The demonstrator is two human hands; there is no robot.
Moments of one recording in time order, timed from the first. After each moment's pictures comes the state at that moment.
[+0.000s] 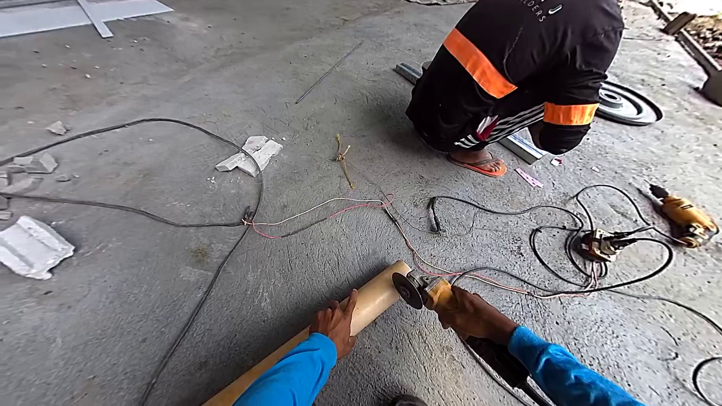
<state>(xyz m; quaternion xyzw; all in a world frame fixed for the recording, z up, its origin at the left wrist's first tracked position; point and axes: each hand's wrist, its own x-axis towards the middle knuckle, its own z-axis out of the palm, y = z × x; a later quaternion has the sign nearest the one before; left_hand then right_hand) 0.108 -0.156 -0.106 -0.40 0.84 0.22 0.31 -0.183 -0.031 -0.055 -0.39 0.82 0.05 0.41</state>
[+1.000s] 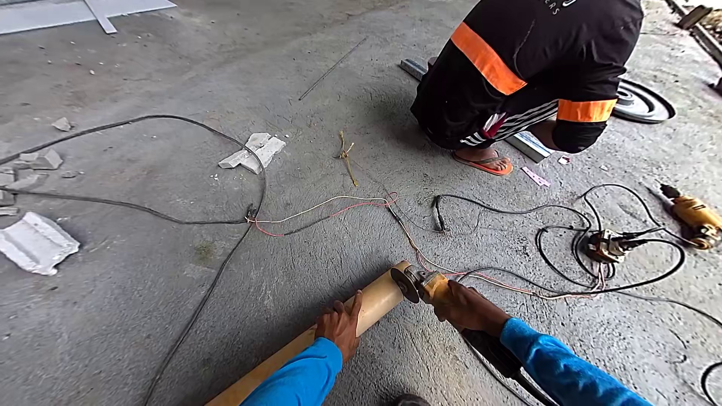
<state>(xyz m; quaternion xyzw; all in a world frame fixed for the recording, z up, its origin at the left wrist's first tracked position) 0.106 -0.145 -0.113 -0.41 0.84 0.20 0.31 -0.175 -0.051 -0.055 -0.39 0.82 0.06 0.41</state>
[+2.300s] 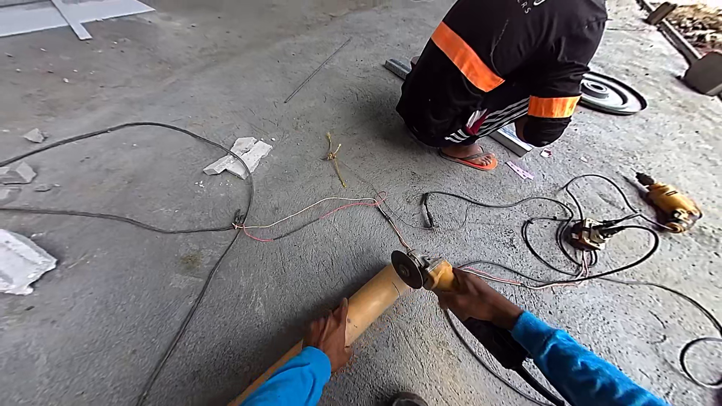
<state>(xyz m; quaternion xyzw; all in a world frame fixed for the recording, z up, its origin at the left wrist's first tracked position) 0.117 -0.145 -0.109 -0.41 0.83 0.23 0.29 -0.193 -0.038 -0.028 -0.40 0.81 -0.08 0.42</state>
